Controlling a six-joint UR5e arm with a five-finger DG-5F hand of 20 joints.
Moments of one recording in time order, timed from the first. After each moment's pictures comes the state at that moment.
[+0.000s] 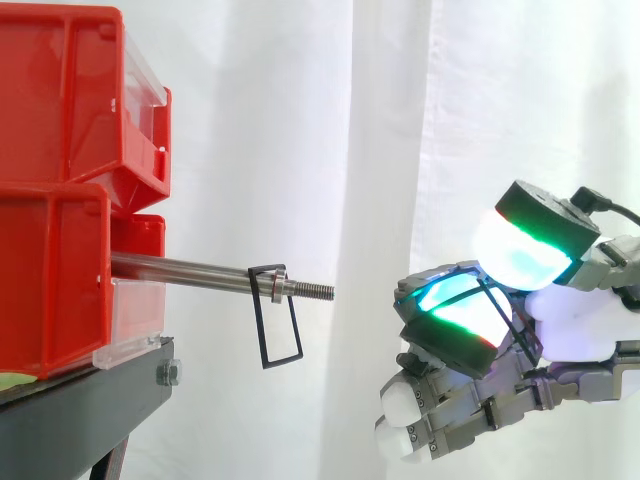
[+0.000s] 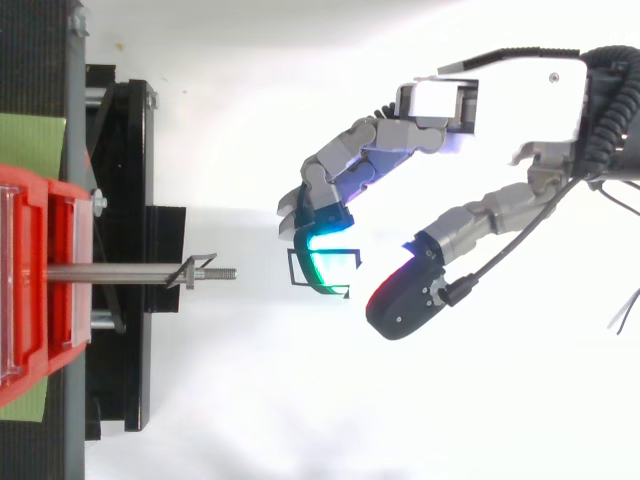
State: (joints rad) arm 0.06 -2.21 -1.40 -2.68 -1.59 -0.22
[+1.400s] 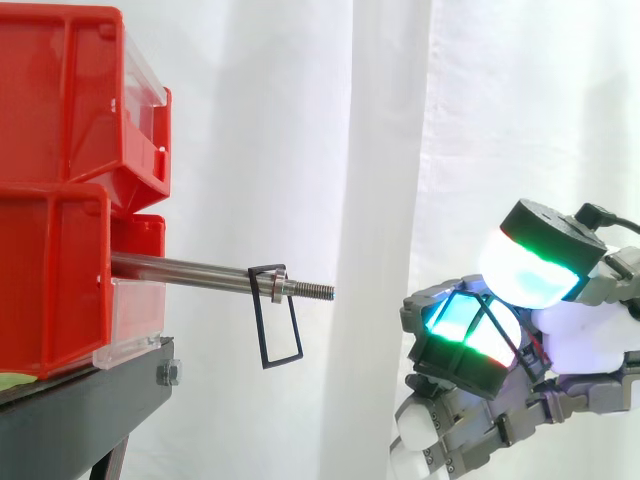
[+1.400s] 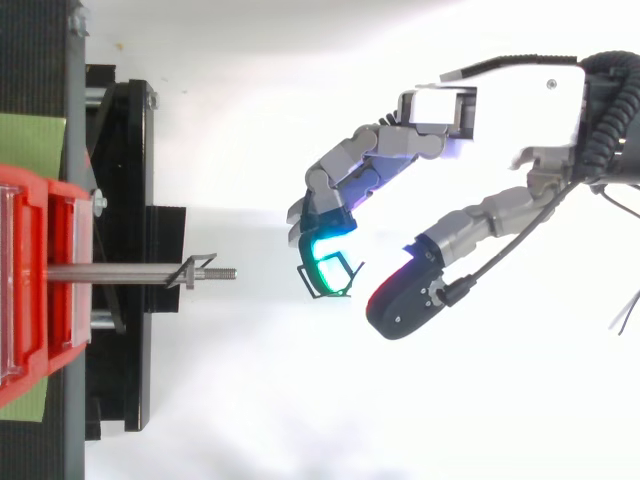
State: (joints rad) arm 0.06 -2.21 -1.40 -2.72 -1.59 -0.21
